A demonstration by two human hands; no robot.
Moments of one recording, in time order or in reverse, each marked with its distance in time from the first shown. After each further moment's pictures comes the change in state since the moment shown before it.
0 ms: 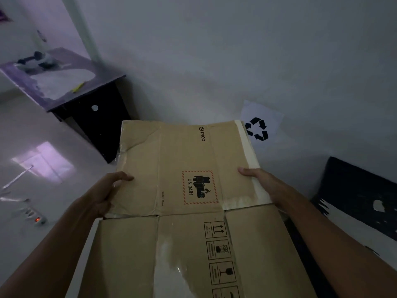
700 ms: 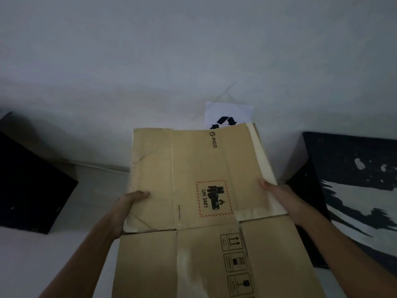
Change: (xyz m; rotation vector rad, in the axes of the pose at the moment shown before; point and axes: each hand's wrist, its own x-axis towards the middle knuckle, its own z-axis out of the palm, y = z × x) left_hand 0.267 0.126 0.069 0.266 -0.472 -0.082; right_hand 0.087 0.001 0.006 0.369 0.572 -0.037
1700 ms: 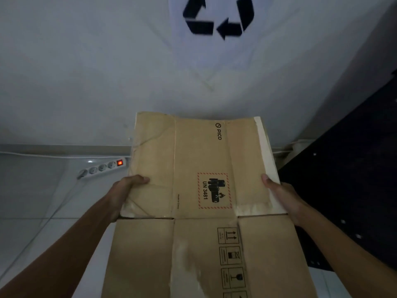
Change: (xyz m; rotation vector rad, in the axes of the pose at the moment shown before) left_hand 0.449 -0.213 -0.002 0.212 -0.073 -0.035; right_hand 0.330 0.315 -0.030 -0.065 0.253 0.125
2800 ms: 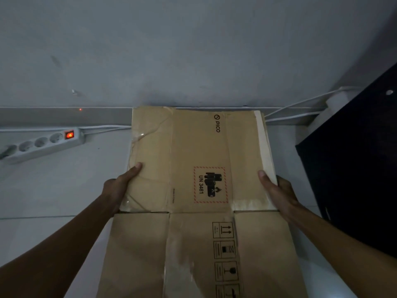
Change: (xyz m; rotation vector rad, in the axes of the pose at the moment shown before) left_hand 0.229 -0.173 0.039 0.056 0.270 0.012; right_hand 0.223 0.201 0.034 -0.040 0.156 -0.199
